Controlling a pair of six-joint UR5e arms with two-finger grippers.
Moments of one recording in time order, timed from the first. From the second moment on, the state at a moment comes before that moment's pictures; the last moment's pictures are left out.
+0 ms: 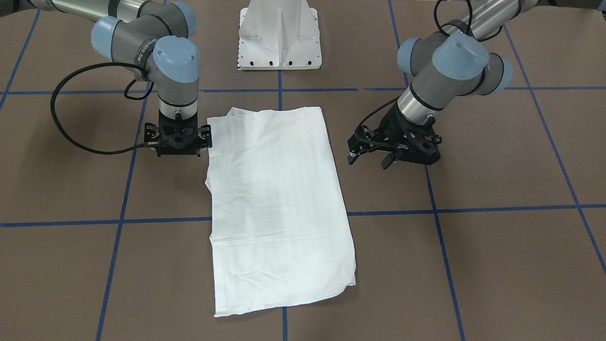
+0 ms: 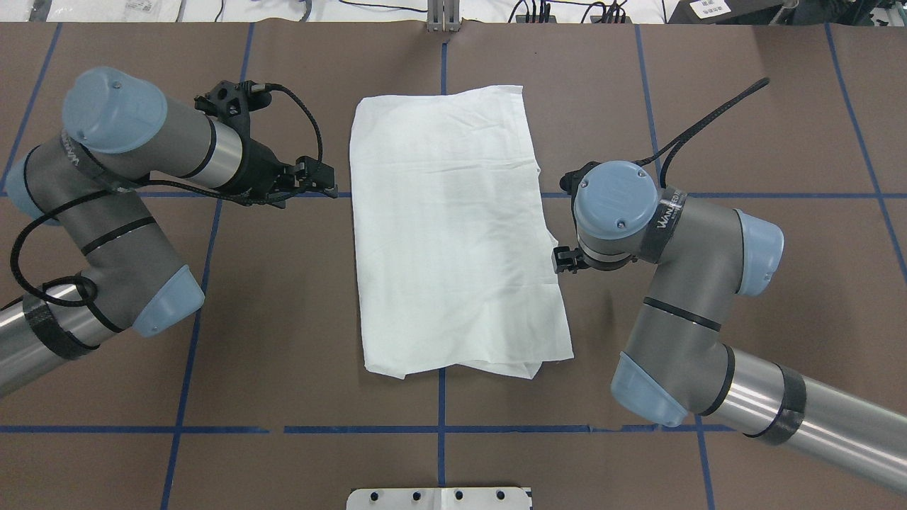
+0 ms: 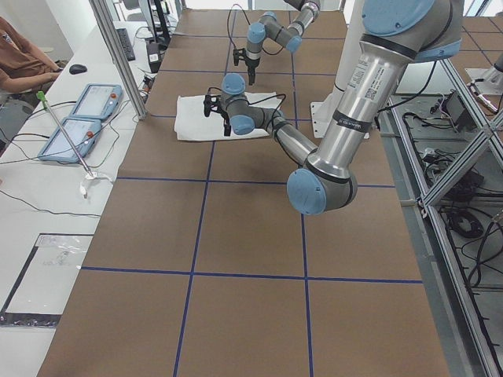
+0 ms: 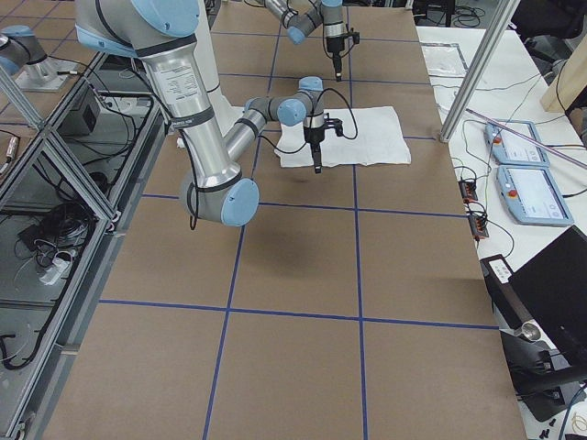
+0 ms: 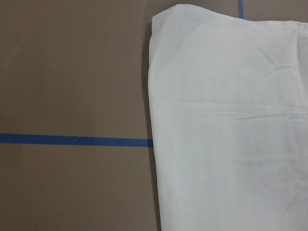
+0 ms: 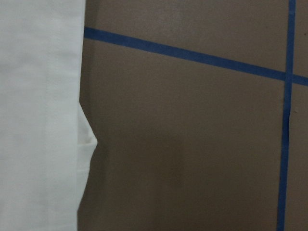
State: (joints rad) left arm -0.76 -2.03 -1.67 -2.13 -2.07 -1.25; right arm 0.56 -1.09 1.81 -1.76 1.73 0.98
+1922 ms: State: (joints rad) left arm -0.34 -2.03 -1.81 -1.84 -1.81 -1.89; right arm 0.62 -1.11 2.00 -1.68 1.91 1.08
